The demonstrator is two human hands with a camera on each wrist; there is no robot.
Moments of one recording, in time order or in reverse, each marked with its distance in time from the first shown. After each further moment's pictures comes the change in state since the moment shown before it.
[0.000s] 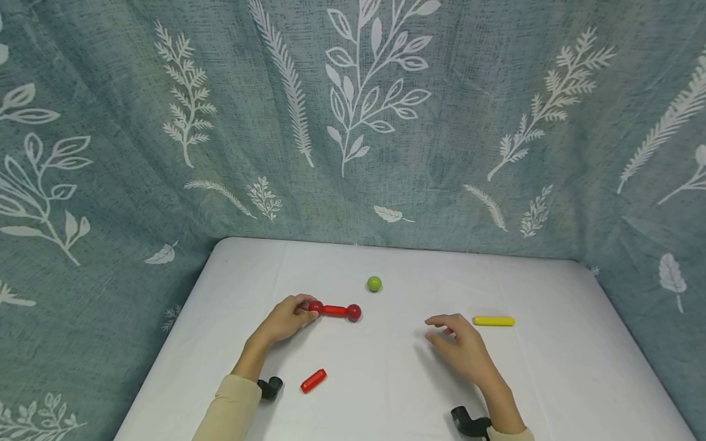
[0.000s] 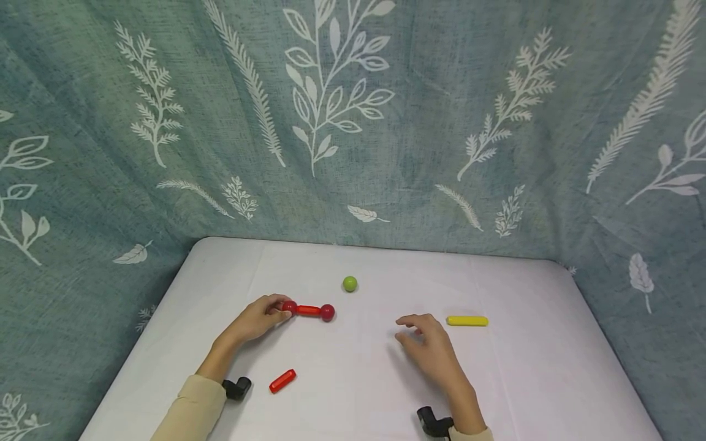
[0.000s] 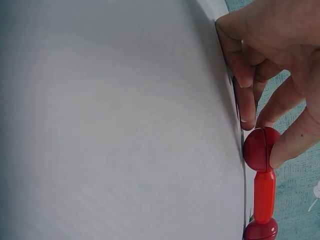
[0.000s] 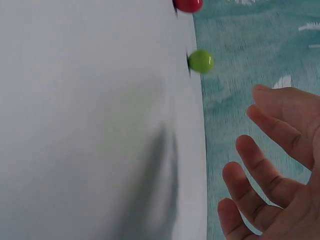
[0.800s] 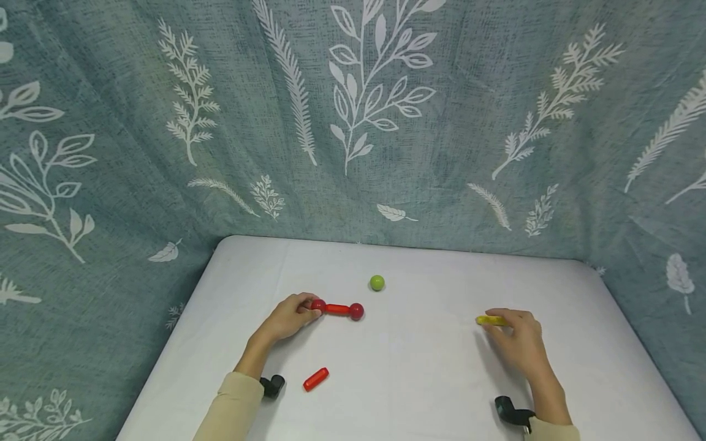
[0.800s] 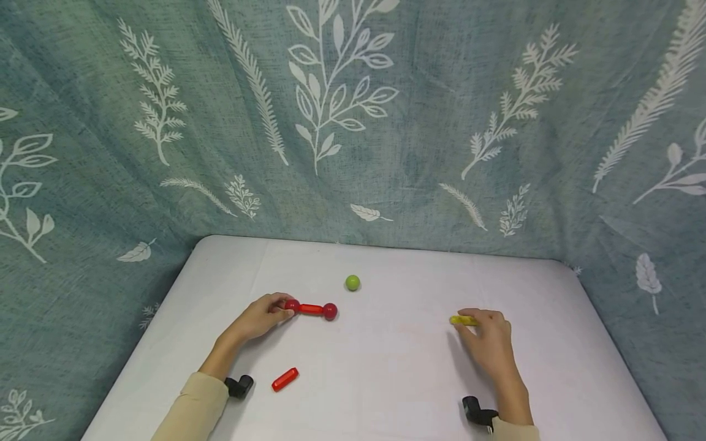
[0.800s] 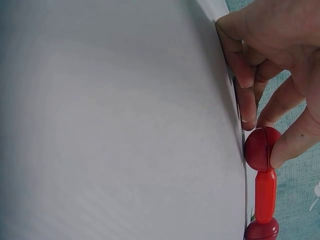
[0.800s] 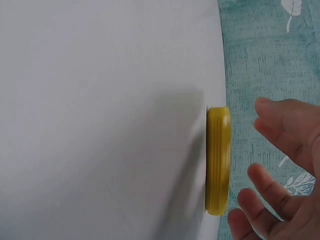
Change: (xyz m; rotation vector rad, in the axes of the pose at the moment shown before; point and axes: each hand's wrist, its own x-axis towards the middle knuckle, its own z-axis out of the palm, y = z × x) left_hand 0.000 0.001 -0.001 0.003 -0.001 0.001; right_hand -0.002 0.066 -0.062 -0.212 0.189 0.051
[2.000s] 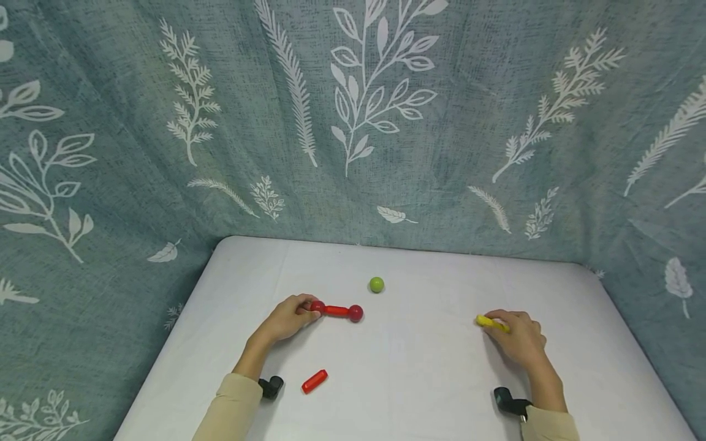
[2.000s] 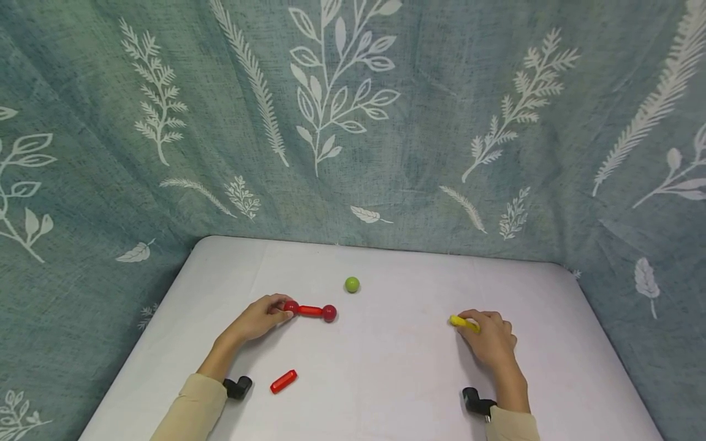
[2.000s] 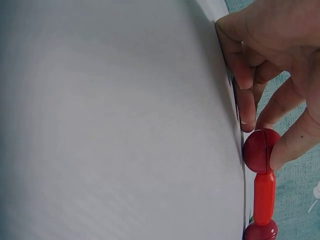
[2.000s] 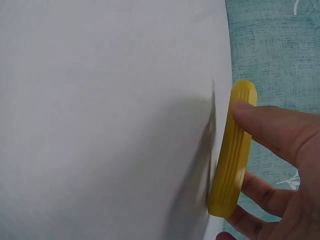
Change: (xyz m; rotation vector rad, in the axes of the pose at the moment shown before) left_hand 0.002 0.000 0.000 0.019 0.006 -0.003; right_hand 0.016 0.018 0.000 -0.120 -0.197 0.162
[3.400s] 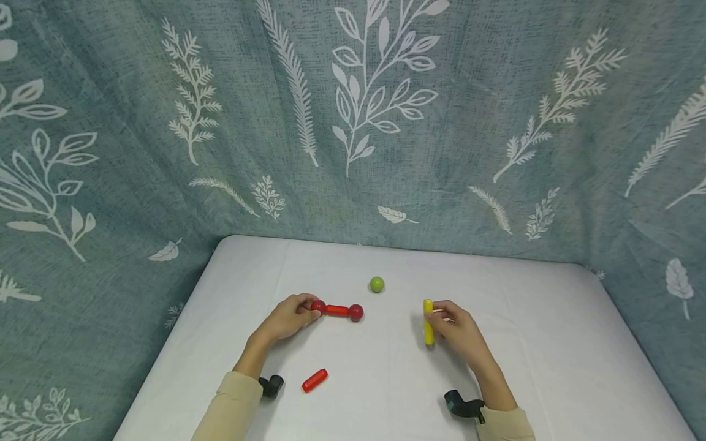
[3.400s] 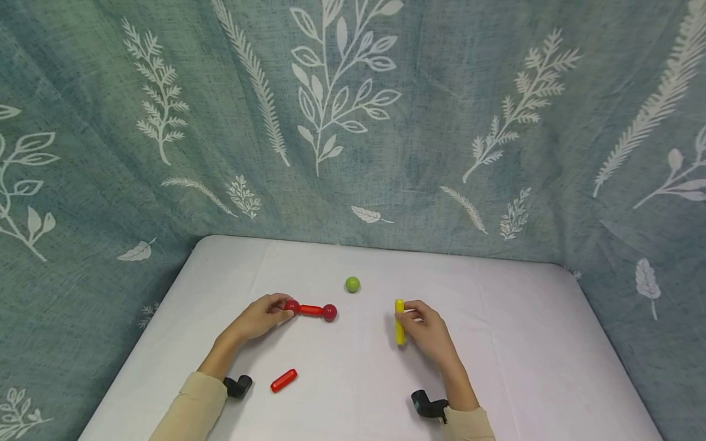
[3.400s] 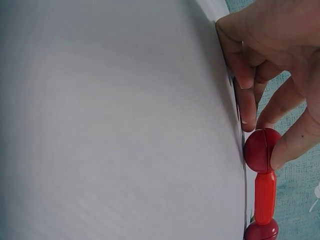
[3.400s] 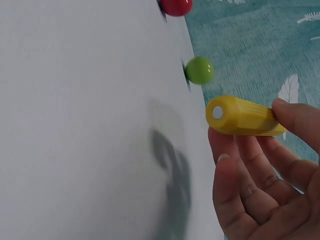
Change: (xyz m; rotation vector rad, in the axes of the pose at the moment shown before) left_hand 0.001 -0.001 0.000 -0.001 -0.004 -0.002; right_hand 0.000 -0.100 0.046 0.653 -0.160 -0.009
